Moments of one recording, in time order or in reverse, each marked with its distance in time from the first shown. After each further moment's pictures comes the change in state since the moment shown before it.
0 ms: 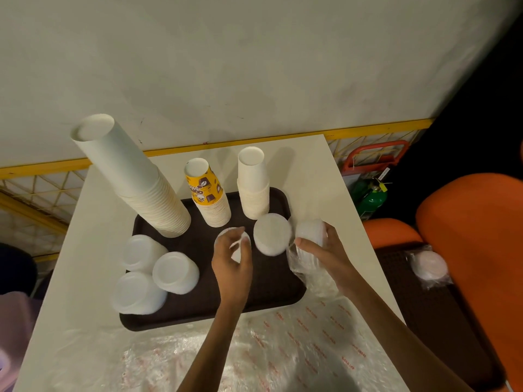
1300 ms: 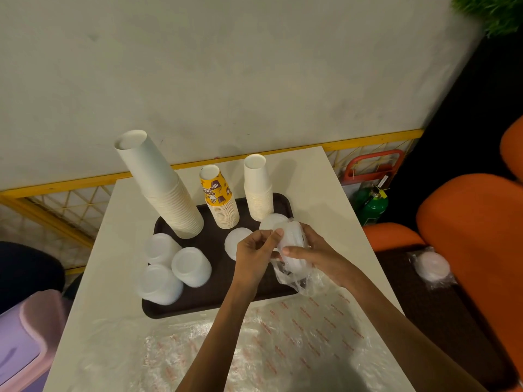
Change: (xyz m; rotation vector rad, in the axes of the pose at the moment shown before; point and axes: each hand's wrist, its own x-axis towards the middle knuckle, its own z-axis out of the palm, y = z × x) left_hand -0.024 0.088 -0.018 -0.306 -0.419 -0.365; right_hand -0.051 -0.027 0.006 -0.032 -0.343 0.024
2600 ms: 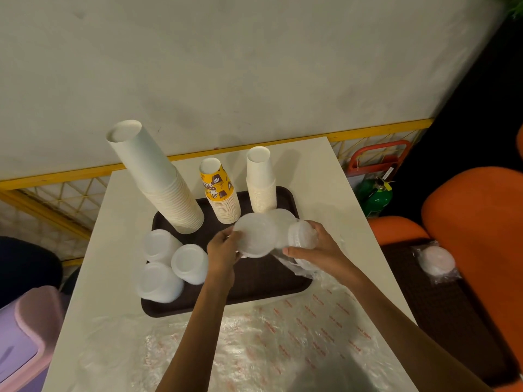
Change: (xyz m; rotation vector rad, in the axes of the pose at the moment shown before) left_hand 0.048 -0.031 -0.055 0.003 0.288 -0.276; right_hand 0.042 0.034 0.001 -0.225 0.208 0.083
